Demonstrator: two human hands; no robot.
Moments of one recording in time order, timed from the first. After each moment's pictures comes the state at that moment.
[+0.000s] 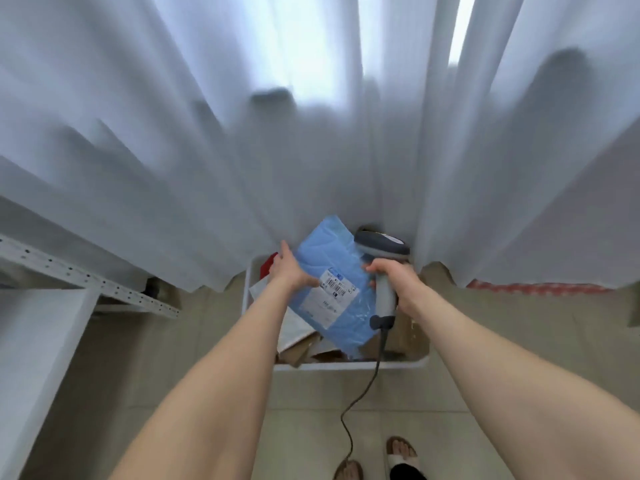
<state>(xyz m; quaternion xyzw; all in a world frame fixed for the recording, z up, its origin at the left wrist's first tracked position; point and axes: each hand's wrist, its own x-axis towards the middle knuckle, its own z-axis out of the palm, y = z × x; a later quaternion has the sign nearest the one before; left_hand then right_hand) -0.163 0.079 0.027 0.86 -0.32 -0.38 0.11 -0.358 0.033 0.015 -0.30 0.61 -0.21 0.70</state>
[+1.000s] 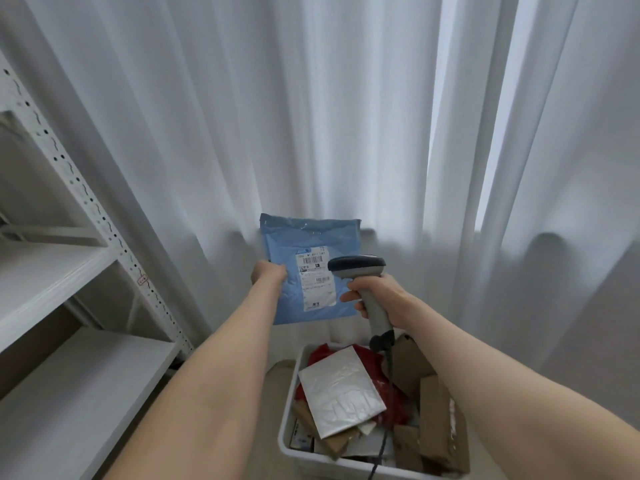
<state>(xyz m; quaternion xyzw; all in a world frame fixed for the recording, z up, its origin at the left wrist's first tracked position) -0.033 0.173 0.279 0.84 -0.13 -0.22 0.48 -0.257 0.128 0.288 -0.54 0.37 -0.19 0.73</state>
